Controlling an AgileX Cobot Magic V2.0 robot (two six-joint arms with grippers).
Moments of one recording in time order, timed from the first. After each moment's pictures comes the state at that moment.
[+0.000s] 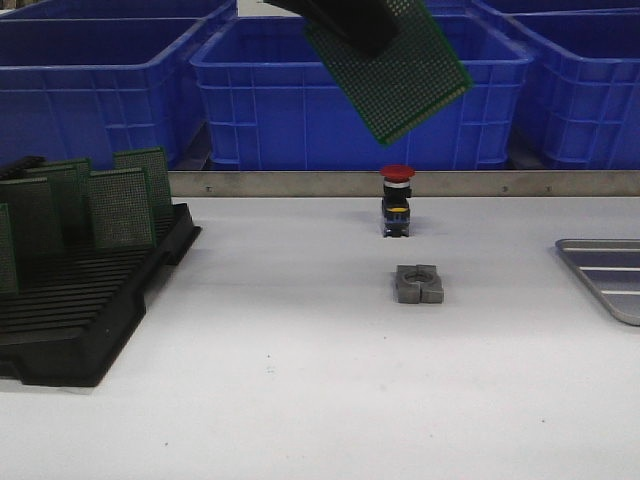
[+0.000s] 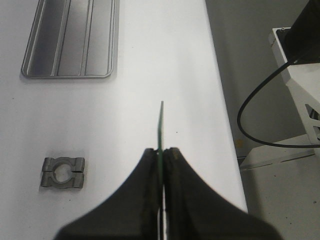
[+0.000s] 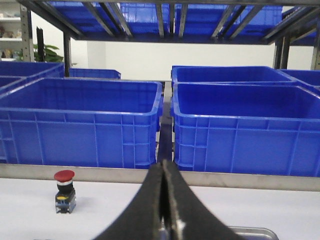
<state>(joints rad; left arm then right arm) -0.50 1.81 -1.64 -0.87 1.22 1.32 -0.02 -0.01 0.03 -0.11 -0.17 0.14</state>
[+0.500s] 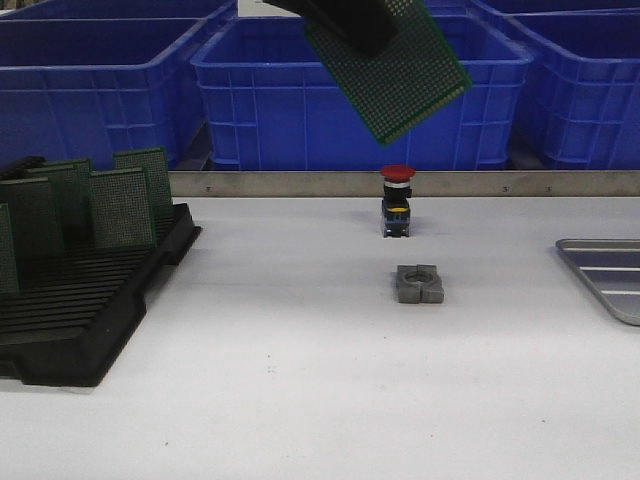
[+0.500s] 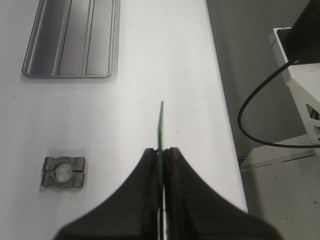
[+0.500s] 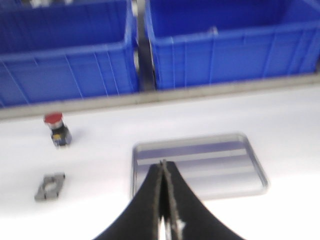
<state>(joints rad) -0.50 1.81 -1.64 -0.87 1.22 1.32 -0.02 0.27 -0.54 -0.10 0.63 0.24</state>
